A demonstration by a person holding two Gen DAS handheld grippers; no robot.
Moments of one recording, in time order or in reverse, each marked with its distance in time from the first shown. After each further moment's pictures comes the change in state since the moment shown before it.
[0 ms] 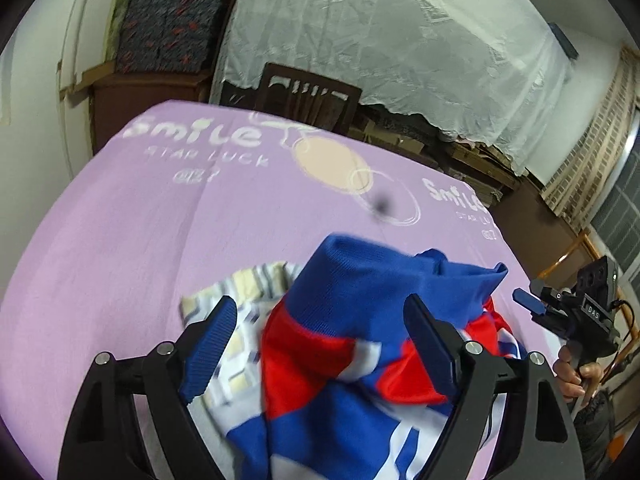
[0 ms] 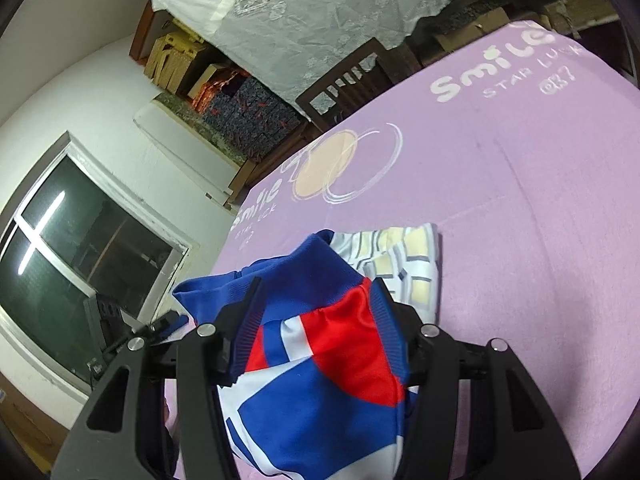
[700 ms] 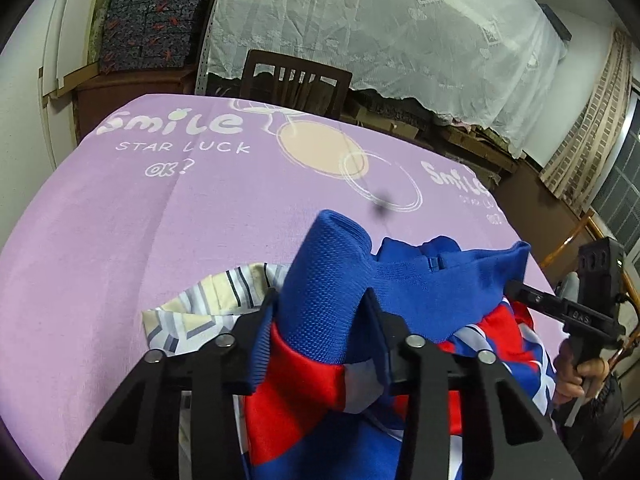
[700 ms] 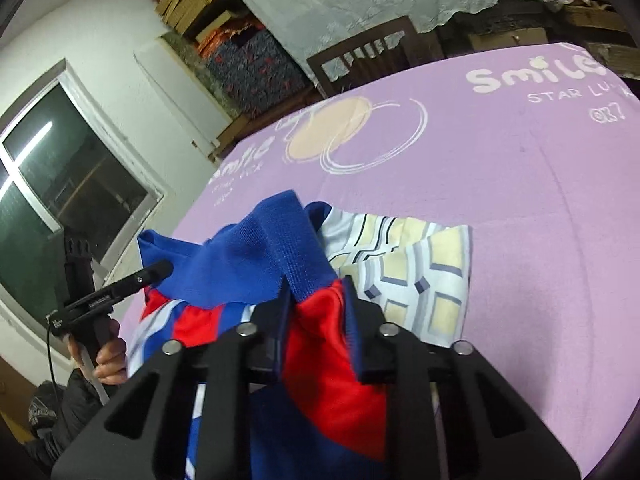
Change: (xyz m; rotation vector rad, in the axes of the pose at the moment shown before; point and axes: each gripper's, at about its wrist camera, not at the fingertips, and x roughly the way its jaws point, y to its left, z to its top) left arm 0.040 -0.002 -0.005 0.032 0.028 -0.010; right arm 0.056 0.014 -0.006 -0.175 0.109 -0.098
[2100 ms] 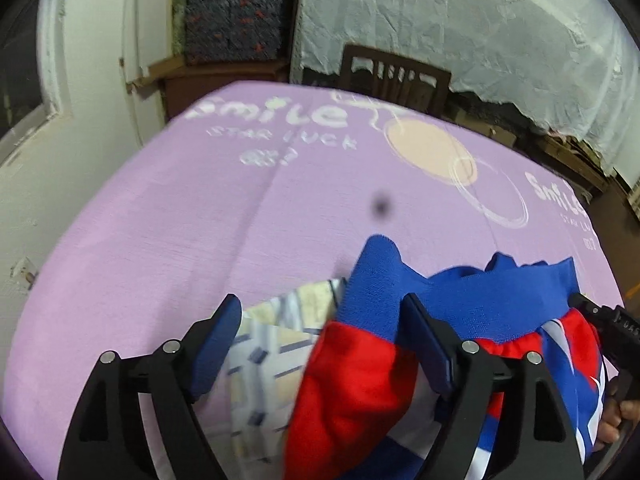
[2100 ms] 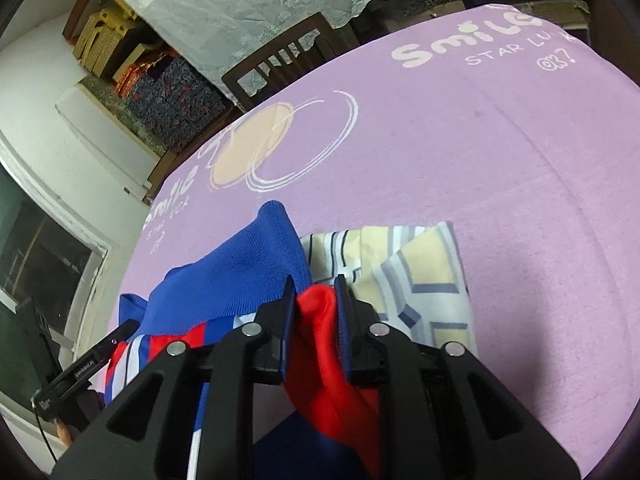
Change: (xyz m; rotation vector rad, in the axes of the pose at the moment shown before) left arm 0.015 0.028 0.009 -0.100 -0.004 0.369; right arm 0.042 -0.016 0.010 0.260 -0.062 -0.206
